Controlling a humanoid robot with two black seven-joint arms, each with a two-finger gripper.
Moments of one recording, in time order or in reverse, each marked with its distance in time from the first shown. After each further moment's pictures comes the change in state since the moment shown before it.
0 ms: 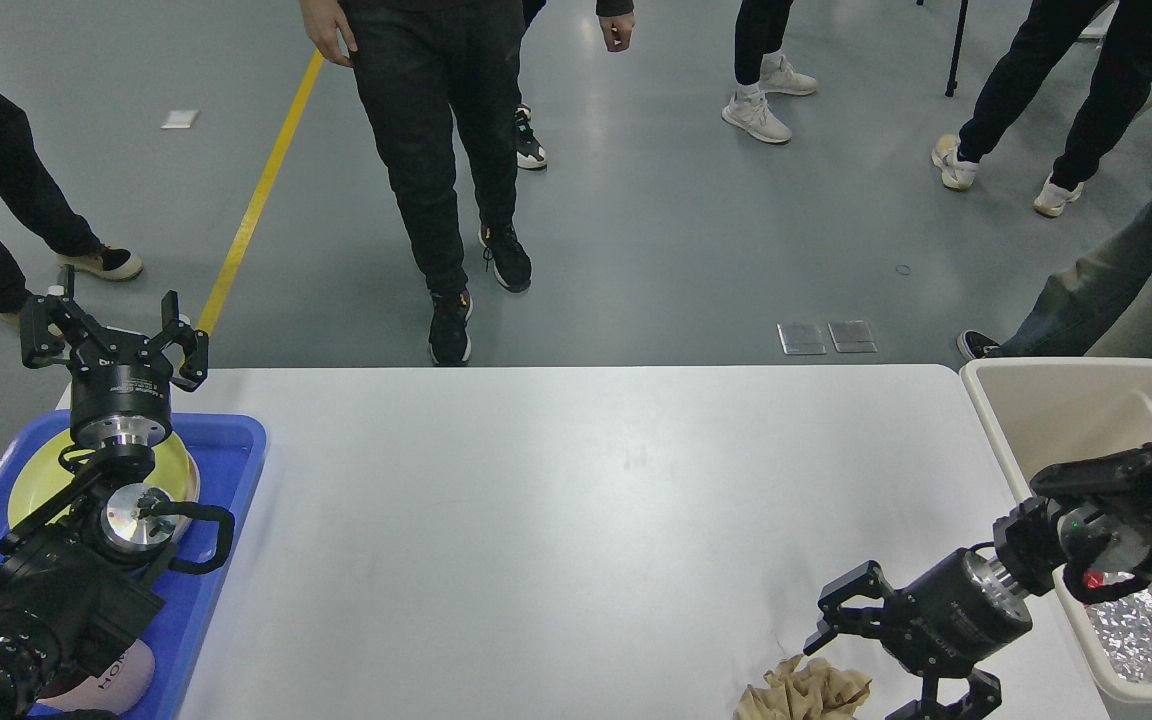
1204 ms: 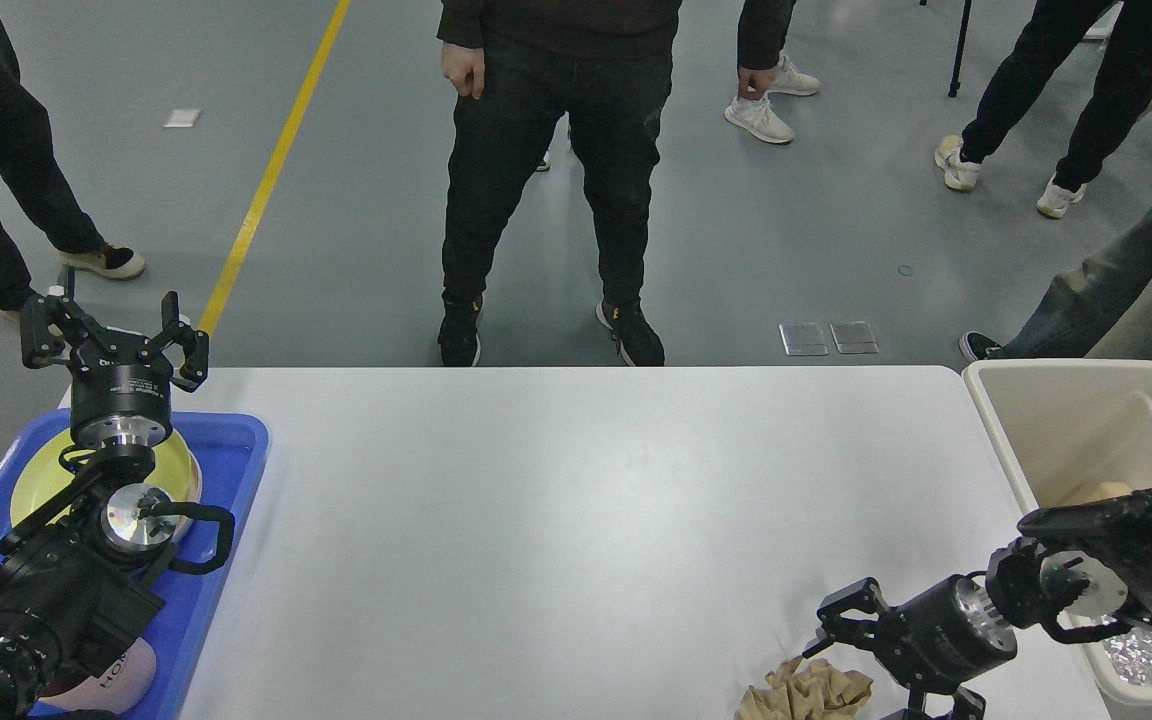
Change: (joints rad) left arm 0.000 0.000 0.000 0.000 0.000 0.000 0.000; right arm -0.173 0.044 0.087 -0.098 0.009 -0.238 0.002
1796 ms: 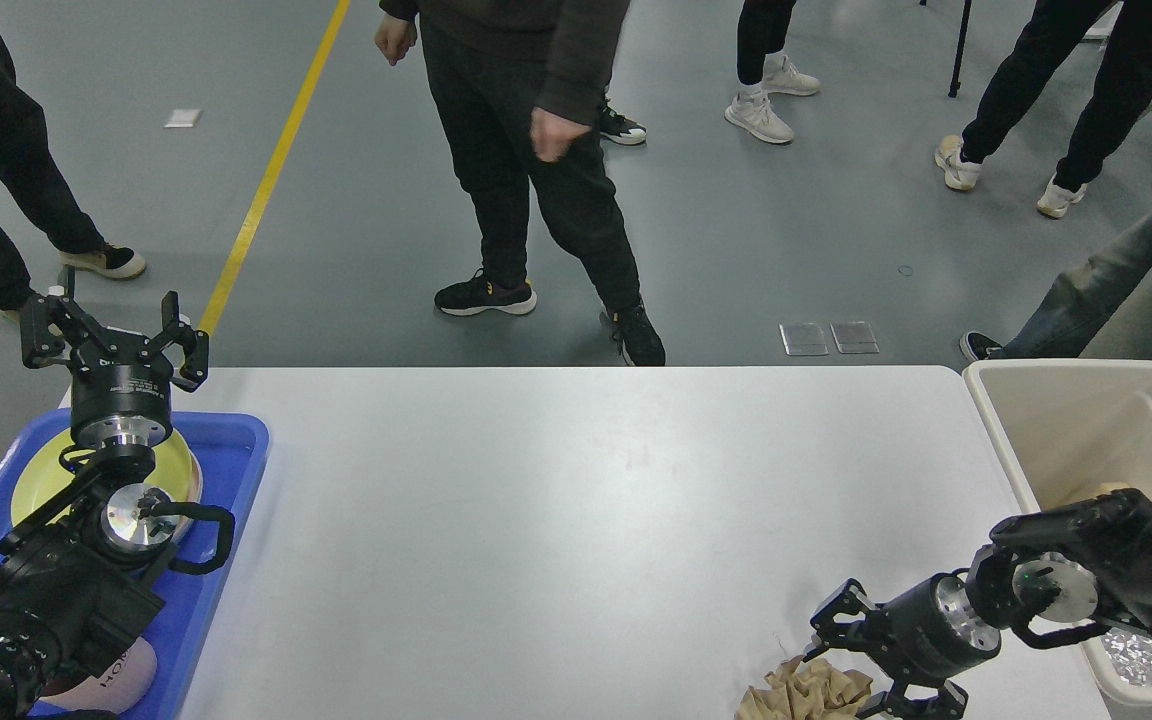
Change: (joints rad) left arm 0.000 0.000 0.000 0.000 0.000 0.000 0.000; right arm 0.048 0.008 -0.016 0.048 -0.020 -0.040 0.001
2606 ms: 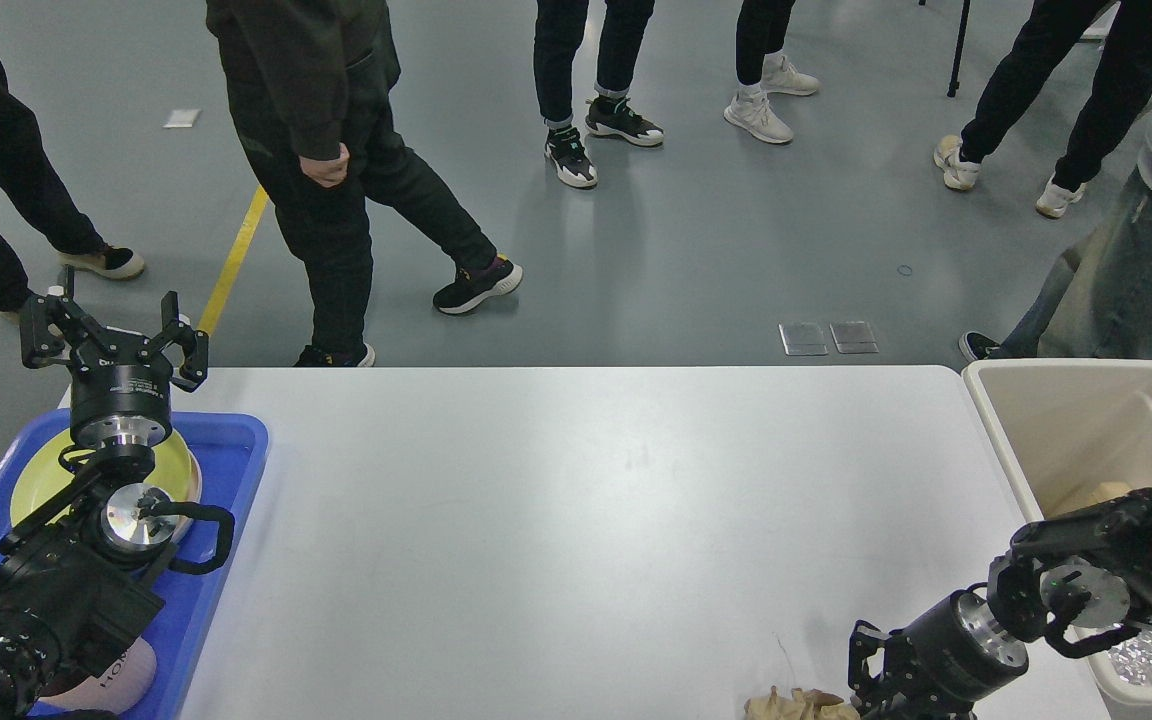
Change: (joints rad) left arm 0.000 0.000 0.000 0.000 0.000 0.000 0.000; right arm 0.036 -0.049 -0.024 0.085 -0.098 0.045 0.000
